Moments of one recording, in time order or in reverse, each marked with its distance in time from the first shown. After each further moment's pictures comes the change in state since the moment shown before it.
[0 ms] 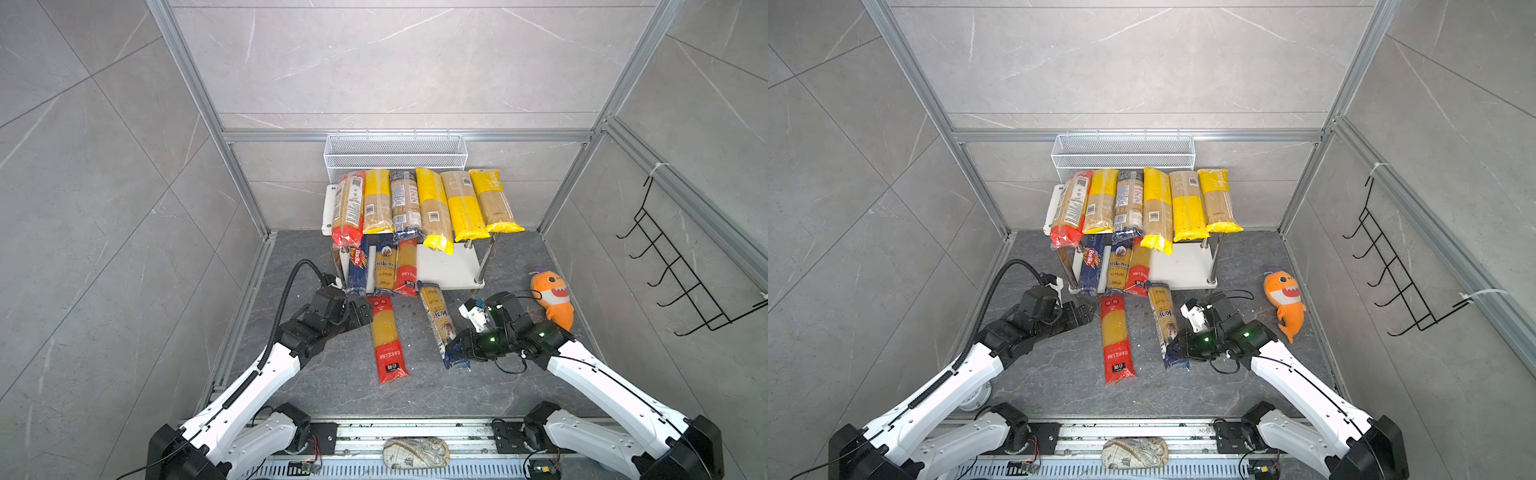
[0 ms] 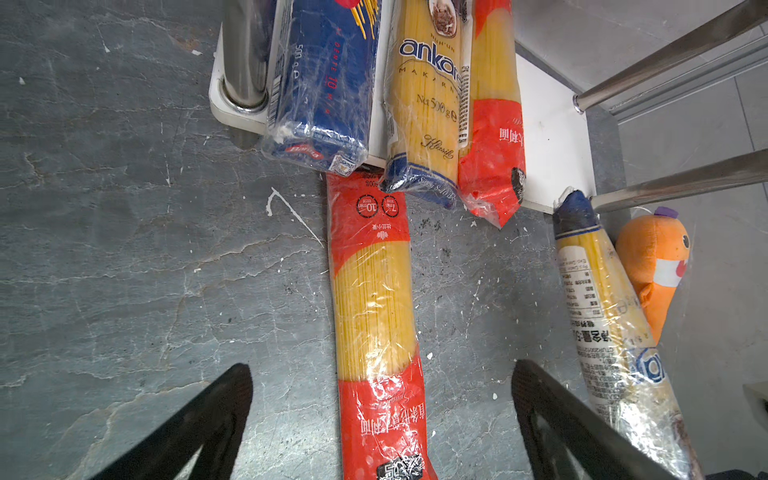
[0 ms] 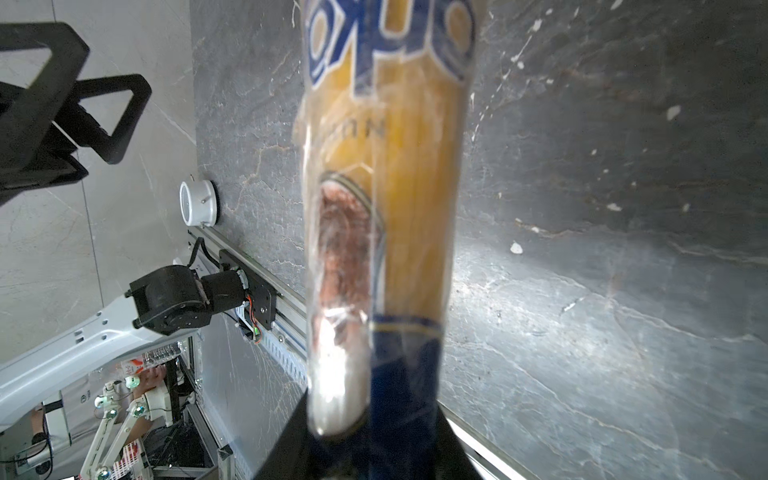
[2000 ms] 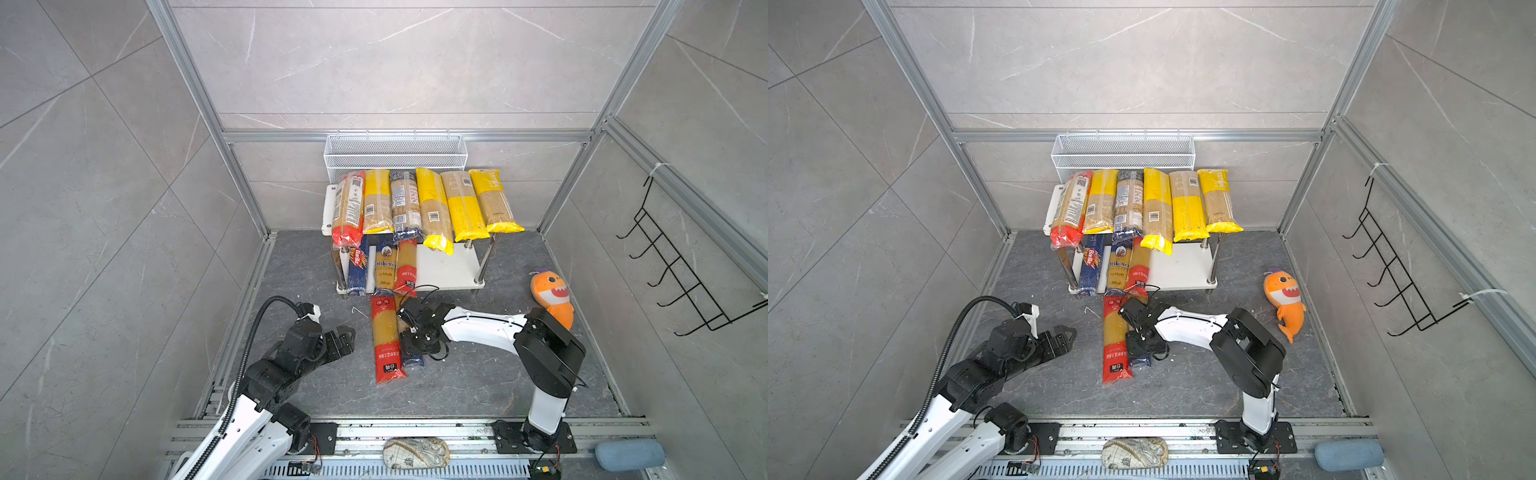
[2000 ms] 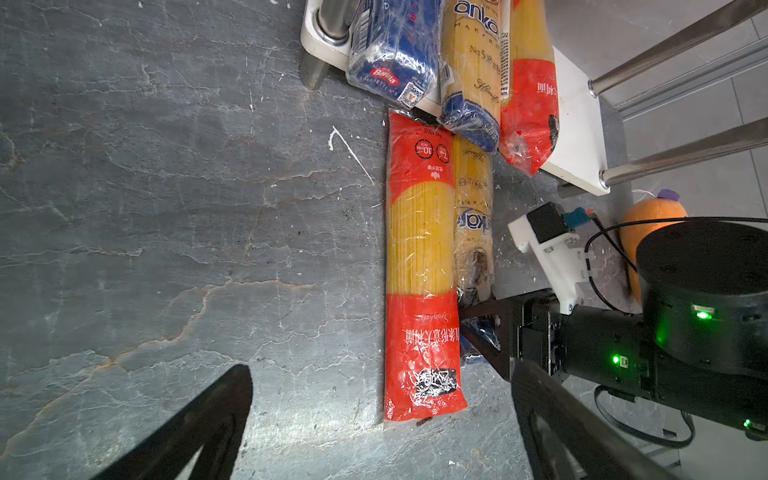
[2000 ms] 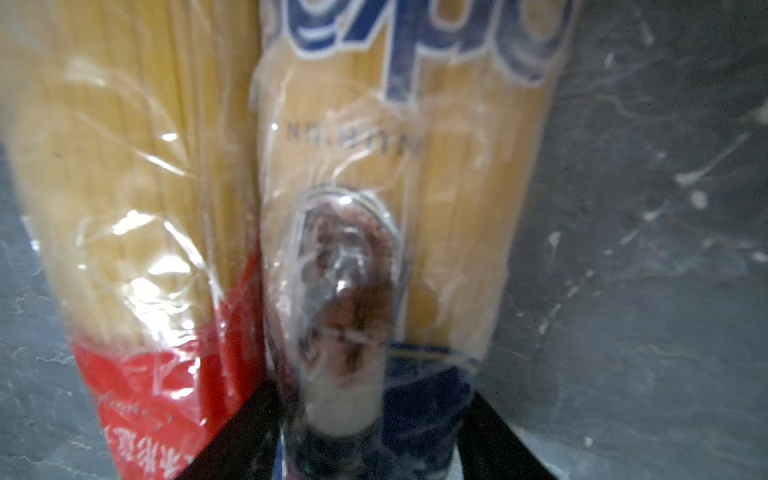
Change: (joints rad) left arm 0.008 -0.370 -0.155 -0.229 -0.008 -0.042; right arm 0.347 0.818 0.346 0.127 0.461 0.079
